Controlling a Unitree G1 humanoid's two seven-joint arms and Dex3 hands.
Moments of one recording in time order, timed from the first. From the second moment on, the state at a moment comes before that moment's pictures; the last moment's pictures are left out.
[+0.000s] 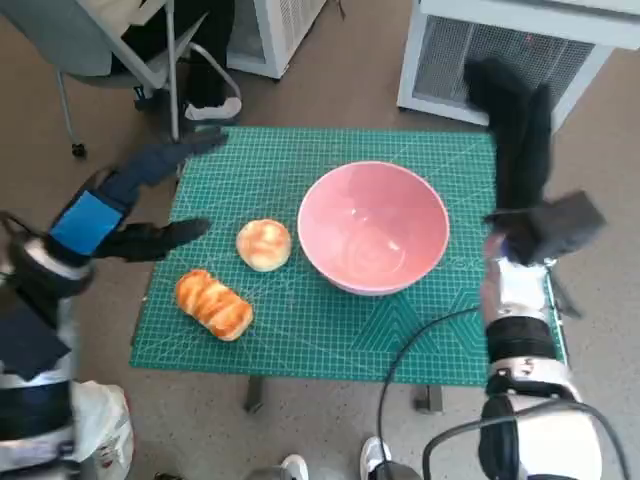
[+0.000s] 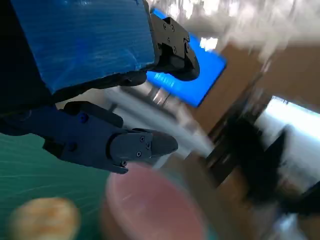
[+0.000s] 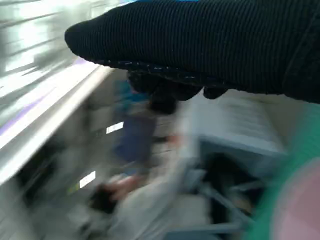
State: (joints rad) left arm -0.48 0.74 0.15 0.15 -0.12 -0.47 -0.73; right arm -0.96 -0.21 -0.19 0.91 0.08 -0.88 0.21
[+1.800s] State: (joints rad) left arm -0.58 0.81 -0.30 0.47 0.34 -0.42 -0.88; right arm -0.76 -0.23 -0.13 0.38 0.19 -0.79 0.34
